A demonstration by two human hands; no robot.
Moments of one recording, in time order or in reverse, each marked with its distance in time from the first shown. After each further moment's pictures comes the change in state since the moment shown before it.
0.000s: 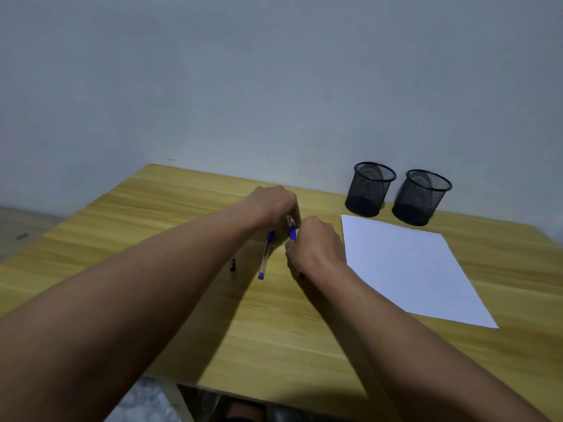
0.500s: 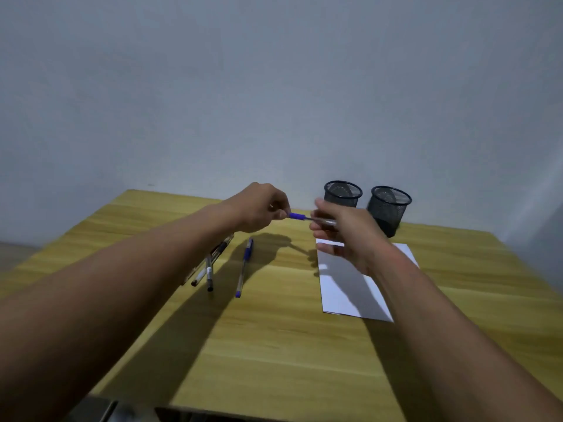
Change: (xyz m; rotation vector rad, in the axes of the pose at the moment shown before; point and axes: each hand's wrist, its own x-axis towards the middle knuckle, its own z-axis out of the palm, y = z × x) left_hand -0.011 0.009 -0.042 -0.450 0.181 0.072; right_hand -0.006 0.046 -0.103 1.061 -0.122 0.249
